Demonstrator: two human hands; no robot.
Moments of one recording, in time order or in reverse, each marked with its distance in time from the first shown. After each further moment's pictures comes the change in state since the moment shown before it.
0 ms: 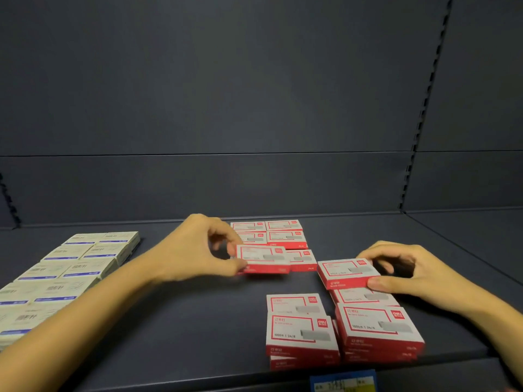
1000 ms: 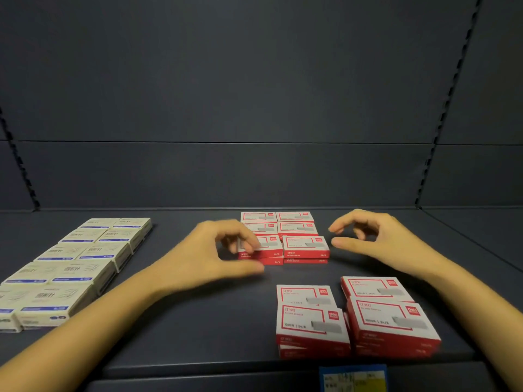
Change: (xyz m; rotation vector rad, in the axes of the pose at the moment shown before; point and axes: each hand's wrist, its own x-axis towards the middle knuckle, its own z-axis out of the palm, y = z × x) left_hand -0.018 -0.003 0.017 -0.105 0.045 0.000; right_hand 0.053 -0.022 0.024 -0.106 0.116 -0.004
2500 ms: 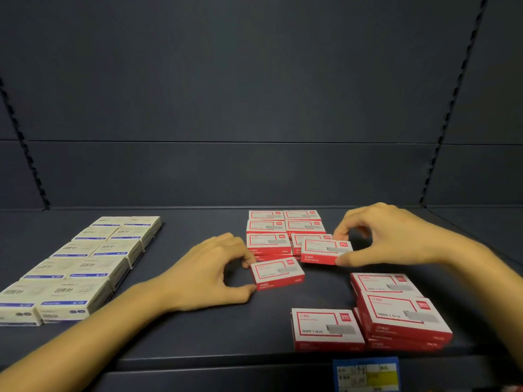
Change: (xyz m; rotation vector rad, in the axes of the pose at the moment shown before) left_hand -0.019 -0.017 0.003 0.438 -0.111 0.102; right_hand 0.004 -0.053 -0.009 -0.613 -0.328 -0.012
